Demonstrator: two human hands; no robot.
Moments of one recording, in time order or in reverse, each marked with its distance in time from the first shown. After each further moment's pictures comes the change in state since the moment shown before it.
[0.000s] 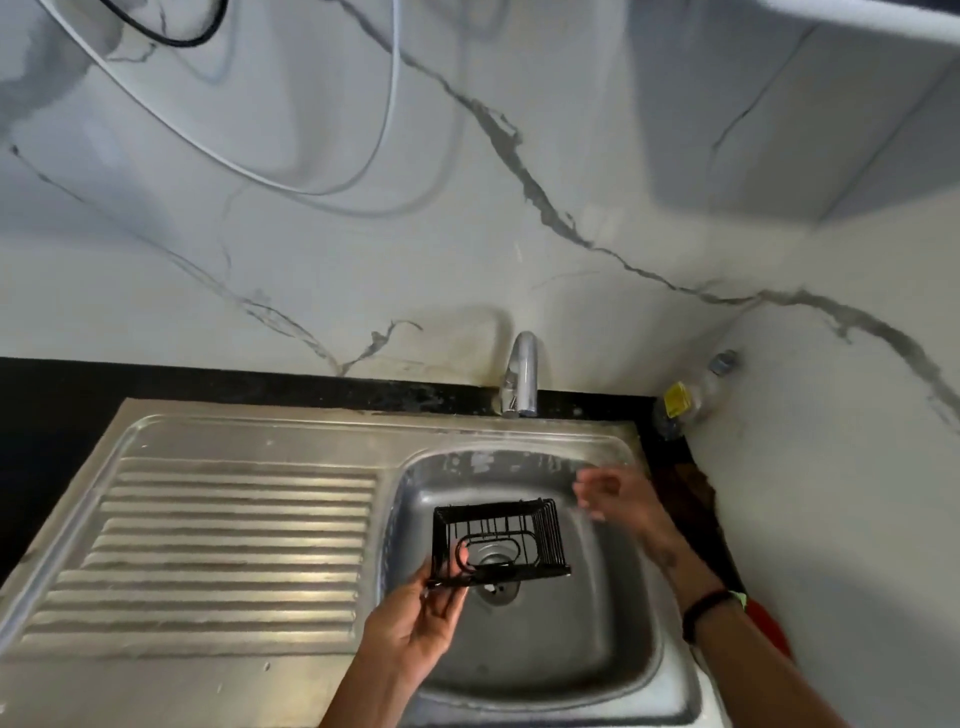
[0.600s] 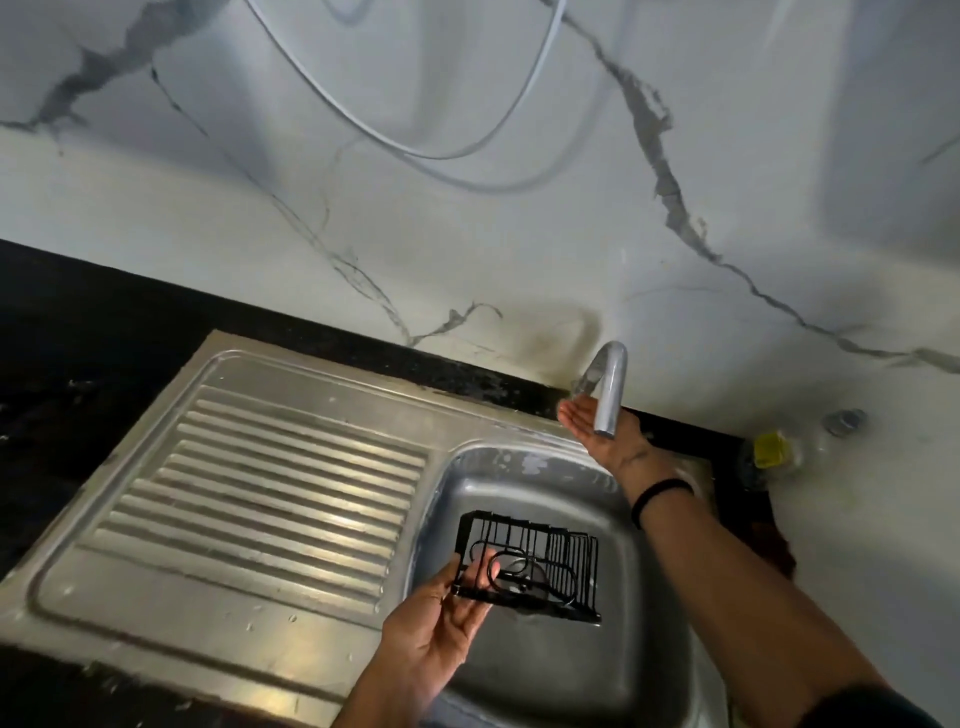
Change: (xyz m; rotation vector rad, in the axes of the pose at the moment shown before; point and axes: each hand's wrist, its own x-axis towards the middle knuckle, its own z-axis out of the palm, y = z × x) left_hand -0.003 0.002 -0.005 -0.037 0.073 0.127; right_hand 0.136 -0.089 0.092 0.939 -0.093 0.478
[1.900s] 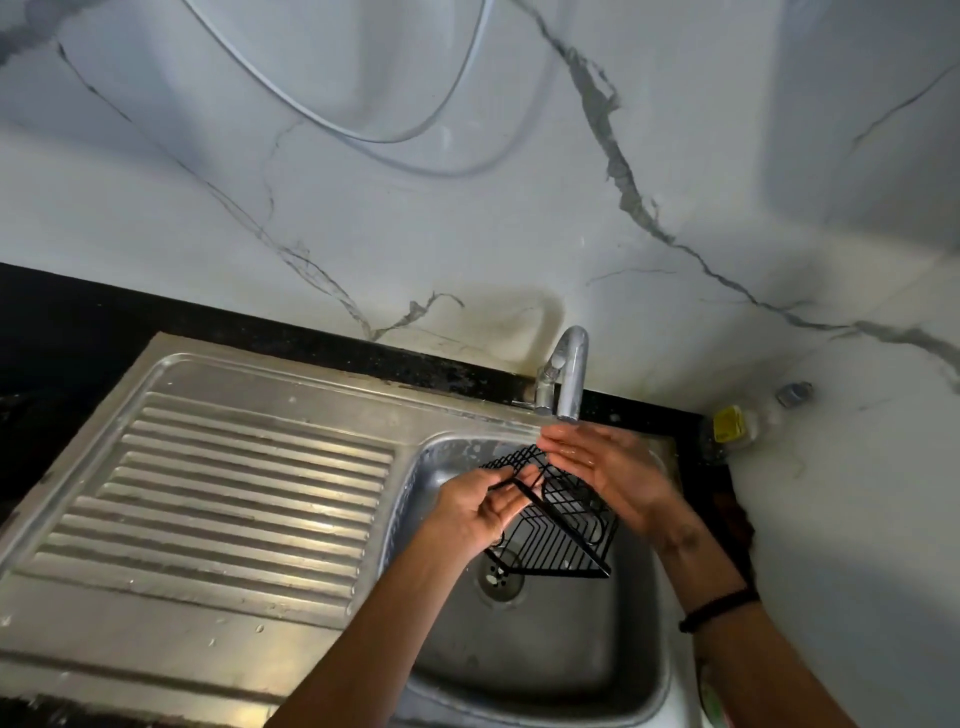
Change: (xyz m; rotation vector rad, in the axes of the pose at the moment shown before) left_hand 0.051 -0.002 0.112 0.366 -0.050 -0.004; right_hand -0.119 0.005 -0.044 -0.524 -0.287 -0.226
